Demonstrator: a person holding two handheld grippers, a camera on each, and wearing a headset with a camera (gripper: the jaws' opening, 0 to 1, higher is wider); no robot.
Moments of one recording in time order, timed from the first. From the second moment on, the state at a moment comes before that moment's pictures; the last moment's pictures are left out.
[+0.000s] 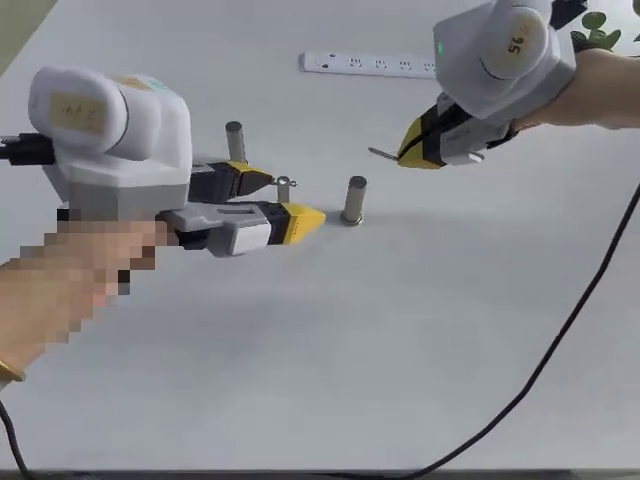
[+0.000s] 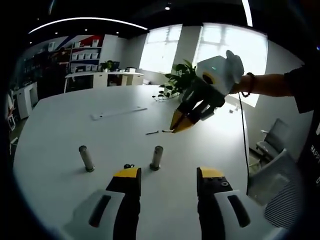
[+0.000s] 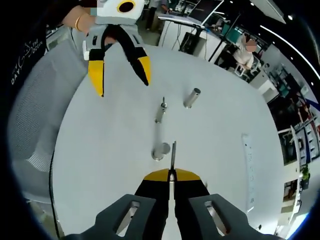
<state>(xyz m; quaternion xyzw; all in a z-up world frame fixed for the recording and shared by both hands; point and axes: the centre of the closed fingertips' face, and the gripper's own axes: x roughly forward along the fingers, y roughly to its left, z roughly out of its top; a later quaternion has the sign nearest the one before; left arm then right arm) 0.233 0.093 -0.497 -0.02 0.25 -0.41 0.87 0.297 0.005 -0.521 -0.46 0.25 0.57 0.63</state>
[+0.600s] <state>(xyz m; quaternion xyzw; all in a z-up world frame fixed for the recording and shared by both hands) 0.229 0.077 -0.494 -0.16 0.31 -0.41 0.84 0.240 0.054 -0.507 -0.48 0.19 0.62 0.59</state>
